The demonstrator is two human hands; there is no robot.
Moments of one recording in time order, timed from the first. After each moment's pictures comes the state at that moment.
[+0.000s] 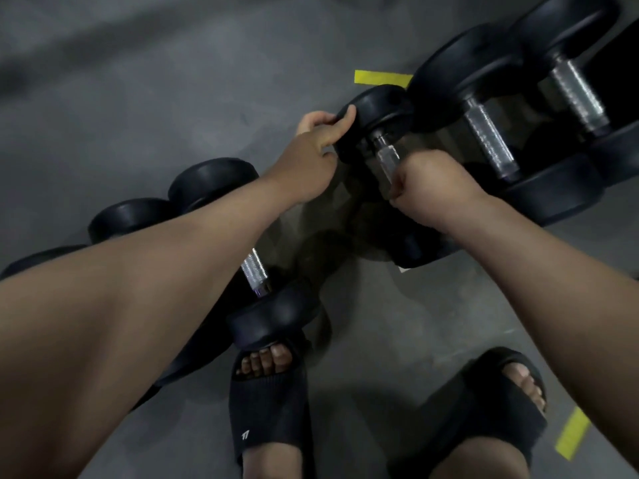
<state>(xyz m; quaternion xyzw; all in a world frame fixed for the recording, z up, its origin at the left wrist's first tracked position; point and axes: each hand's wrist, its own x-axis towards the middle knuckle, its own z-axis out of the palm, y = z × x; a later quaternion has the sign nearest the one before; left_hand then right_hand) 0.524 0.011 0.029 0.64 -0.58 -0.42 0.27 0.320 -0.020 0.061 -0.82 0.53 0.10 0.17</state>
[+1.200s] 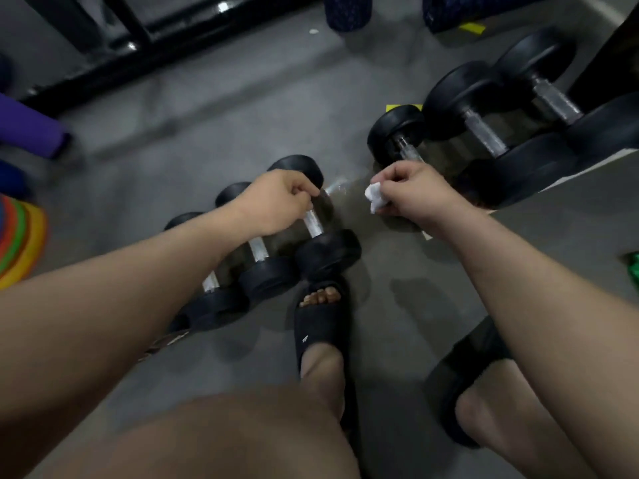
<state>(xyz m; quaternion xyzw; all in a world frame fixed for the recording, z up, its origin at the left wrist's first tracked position) 0.562 0.209 0.194 0.74 -0.56 -0.35 0.13 0.343 0.135 0.163 -0.55 0.52 -0.22 0.62</state>
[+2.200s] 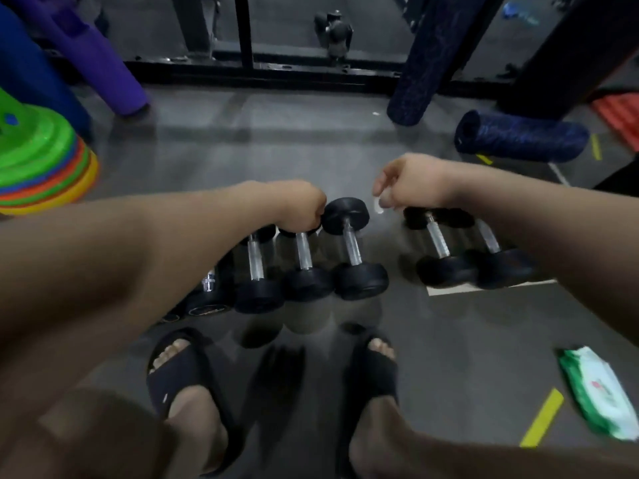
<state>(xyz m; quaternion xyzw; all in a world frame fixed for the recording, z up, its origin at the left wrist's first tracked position) 0.672 0.295 0.293 0.72 -0.65 -0.23 -0.07 0.492 0.187 0.361 -0.86 0.42 0.14 0.24</state>
